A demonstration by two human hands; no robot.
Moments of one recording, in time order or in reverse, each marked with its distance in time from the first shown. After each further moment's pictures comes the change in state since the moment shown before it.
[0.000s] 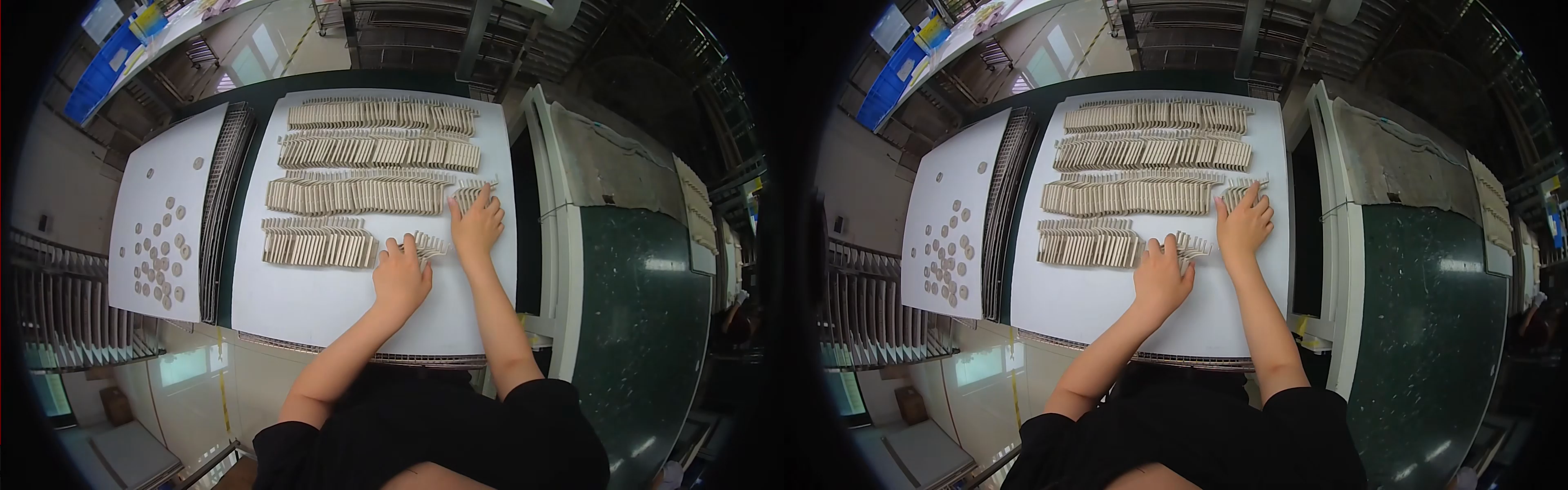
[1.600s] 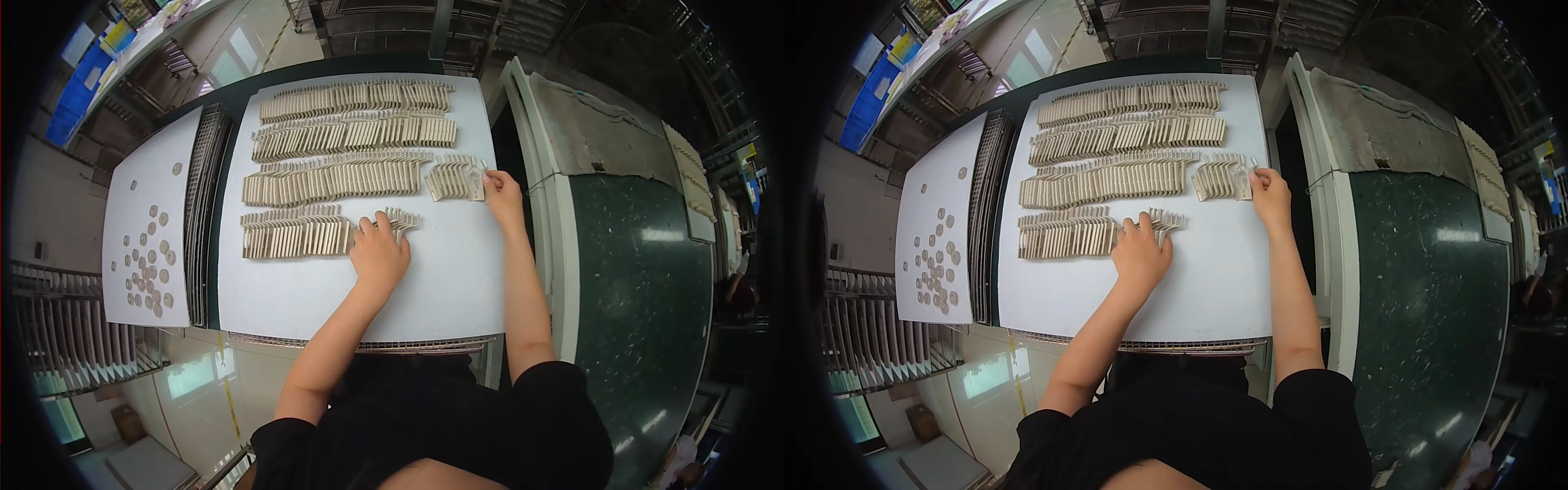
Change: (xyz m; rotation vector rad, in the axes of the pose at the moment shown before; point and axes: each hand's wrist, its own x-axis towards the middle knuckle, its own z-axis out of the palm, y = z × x) left_hand 0.015 -0.006 0.022 0.202 -0.019 -0.083; right_hand 0.048 0.104 -0.002 0.638 -0.161 0.094
